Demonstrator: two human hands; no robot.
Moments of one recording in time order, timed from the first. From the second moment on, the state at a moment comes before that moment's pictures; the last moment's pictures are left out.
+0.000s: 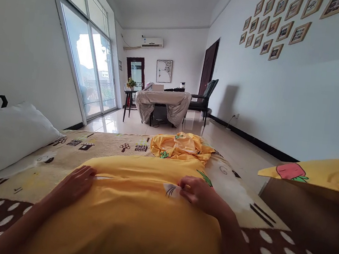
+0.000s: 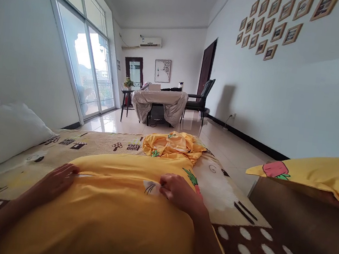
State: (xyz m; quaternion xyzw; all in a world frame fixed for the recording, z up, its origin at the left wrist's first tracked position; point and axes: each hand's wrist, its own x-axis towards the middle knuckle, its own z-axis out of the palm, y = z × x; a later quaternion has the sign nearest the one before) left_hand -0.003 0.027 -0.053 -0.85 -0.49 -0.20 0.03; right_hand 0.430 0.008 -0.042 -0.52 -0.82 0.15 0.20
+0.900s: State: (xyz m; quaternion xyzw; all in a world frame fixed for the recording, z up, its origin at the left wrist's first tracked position) left_hand -0.004 0.023 -0.103 -0.79 -0.52 -0.32 0.07; right_hand 0.431 0.013 -0.043 -0.50 -0.82 0.14 0.22
